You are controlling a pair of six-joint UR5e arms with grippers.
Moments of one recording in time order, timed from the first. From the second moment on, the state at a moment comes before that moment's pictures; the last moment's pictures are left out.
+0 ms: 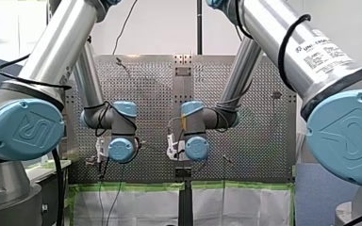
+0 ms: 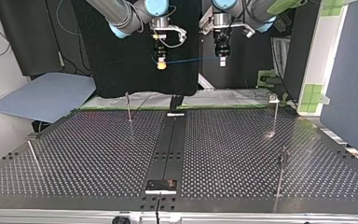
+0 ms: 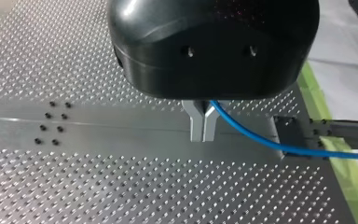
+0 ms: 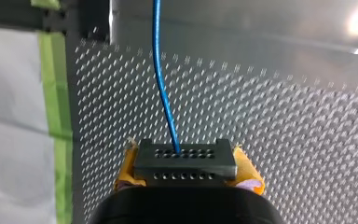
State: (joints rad) left arm -0.52 -2.00 -2.39 -1.97 -2.15 -1.61; right arm 2.48 -0.92 1.92 -0.78 2.09 1.55
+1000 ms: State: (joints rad) left arm -0.42 -1.74 -2.38 -2.24 -2.11 -1.79; right arm 2.40 -1.17 1.78 -0.61 1.94 1.67
